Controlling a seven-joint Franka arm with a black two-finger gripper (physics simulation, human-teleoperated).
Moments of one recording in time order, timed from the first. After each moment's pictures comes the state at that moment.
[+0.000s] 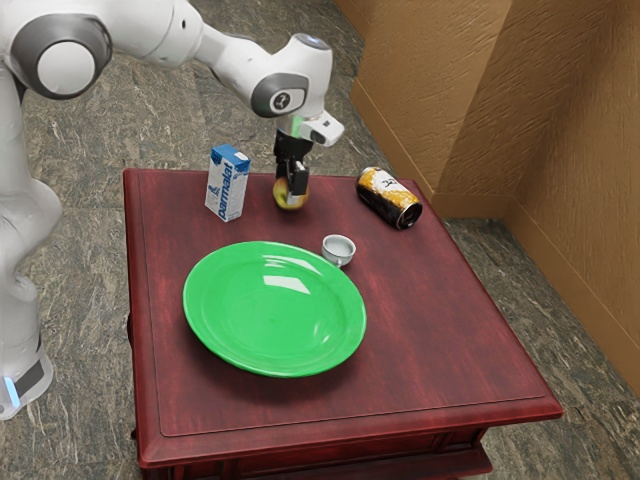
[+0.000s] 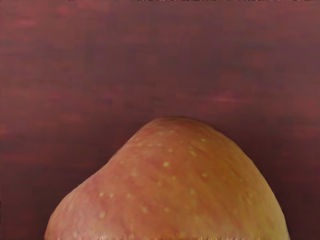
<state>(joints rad) -0.53 0.00 0.92 -2.07 0.01 2.13 0.31</state>
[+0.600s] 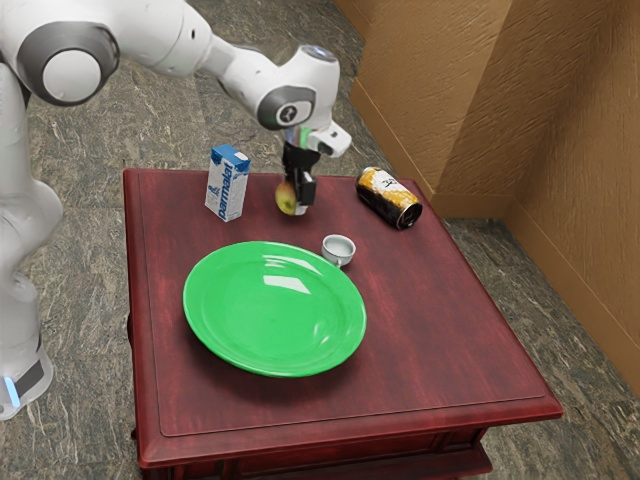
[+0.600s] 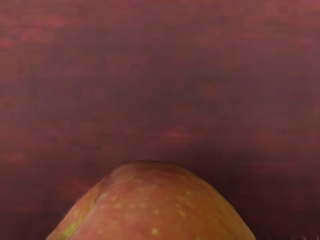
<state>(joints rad) -0.57 0.04 0.92 -2.08 -0.02 2.18 0.31</state>
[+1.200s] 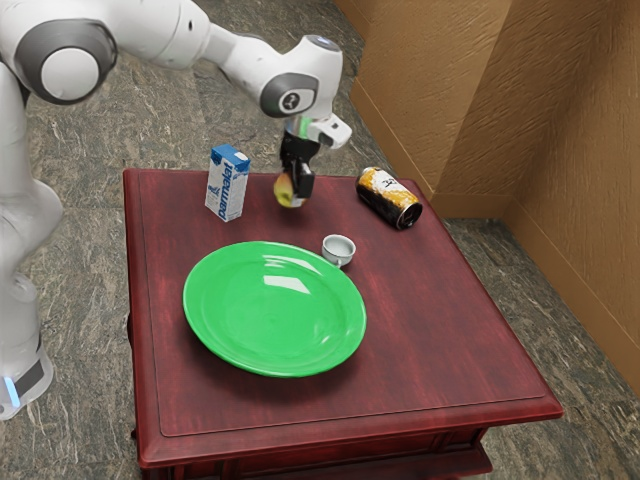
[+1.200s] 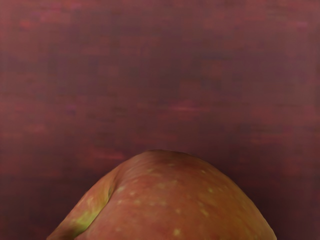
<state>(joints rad) -0.57 0.03 0.92 -2.03 -0.01 2.07 0.31</state>
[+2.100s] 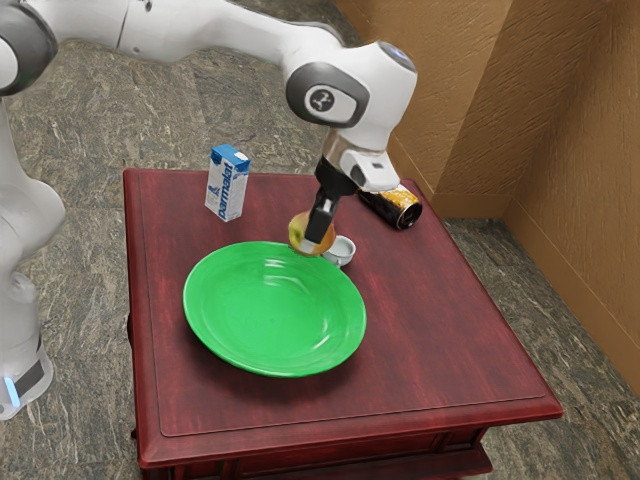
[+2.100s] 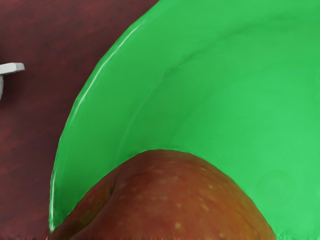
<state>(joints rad) -0.64 -0.13 0.47 -1.92 0.05 1.61 0.26</state>
